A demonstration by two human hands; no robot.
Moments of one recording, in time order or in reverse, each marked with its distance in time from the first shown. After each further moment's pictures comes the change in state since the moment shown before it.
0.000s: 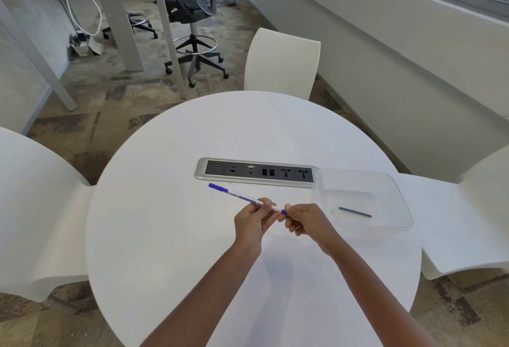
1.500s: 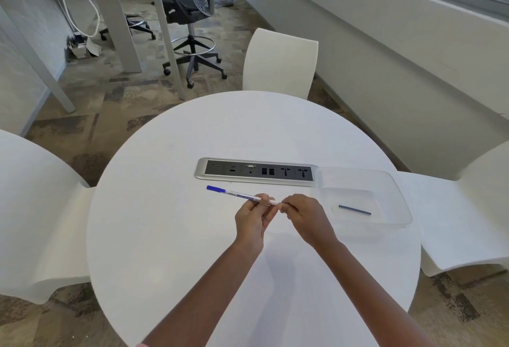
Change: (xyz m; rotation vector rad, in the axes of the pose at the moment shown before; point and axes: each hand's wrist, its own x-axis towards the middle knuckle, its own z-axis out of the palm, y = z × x) left_hand -0.002 0.004 0.004 -0.087 -0.026 0.029; right_hand 0.000 -0.003 0.013 -0.546 0.244 -0.384
